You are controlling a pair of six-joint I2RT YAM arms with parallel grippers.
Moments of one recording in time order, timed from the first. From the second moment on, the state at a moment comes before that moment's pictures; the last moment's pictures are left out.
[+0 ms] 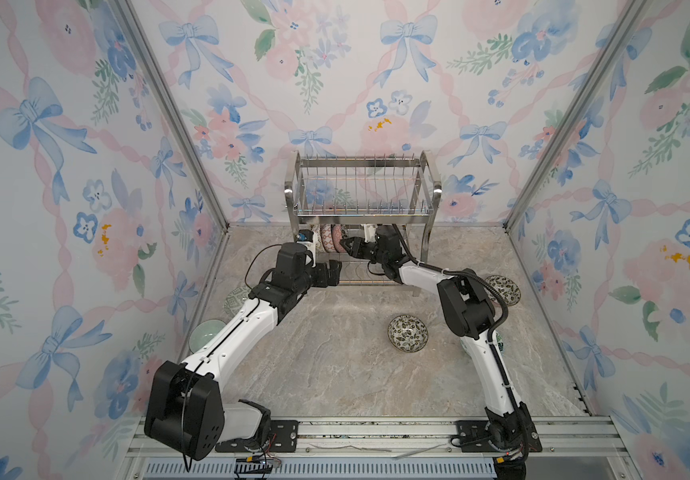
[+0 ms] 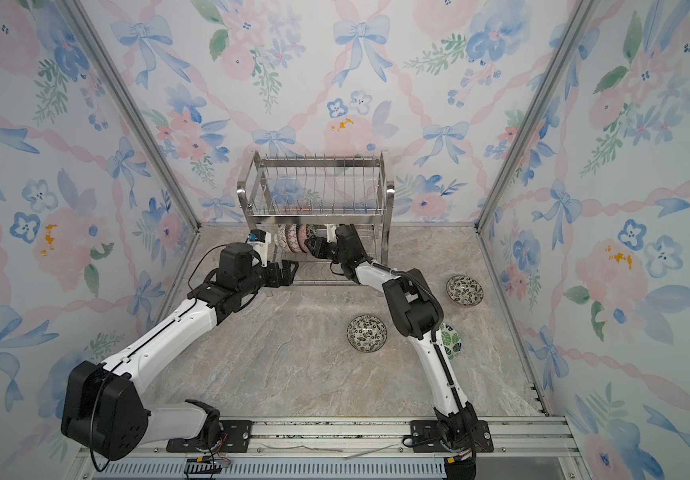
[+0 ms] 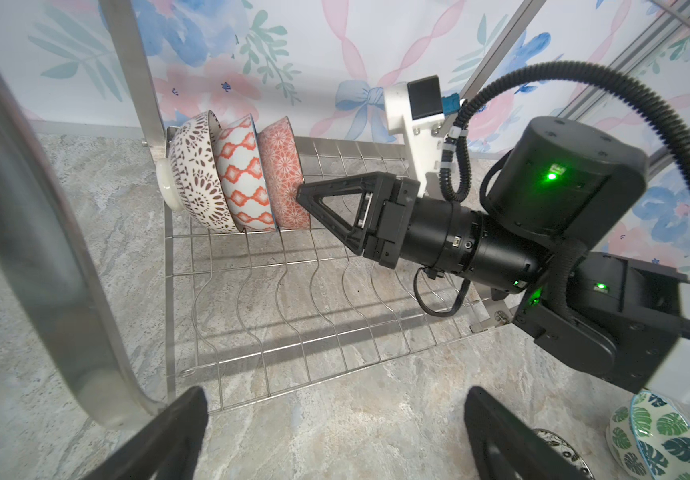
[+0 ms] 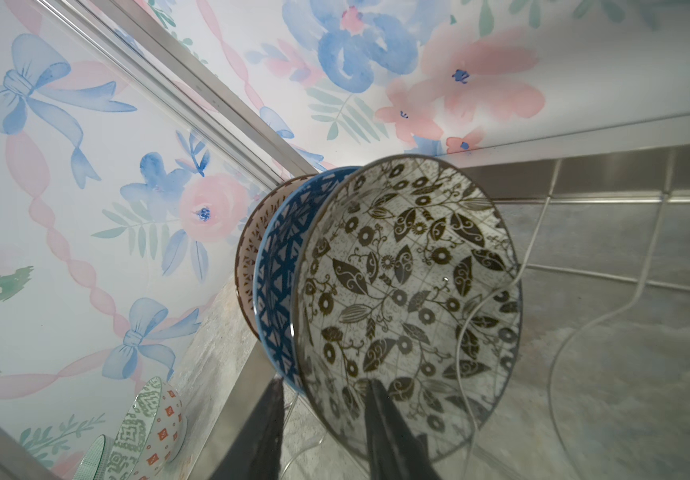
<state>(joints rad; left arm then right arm) -0.35 1.33 0.99 -0.17 0.09 -0.30 0.53 2.42 1.80 0.37 -0.39 0.64</state>
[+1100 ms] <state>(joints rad) -0.33 1.27 0.95 -0.15 0.14 -0.34 0.59 2.09 1.46 0.30 -0.22 0.43</state>
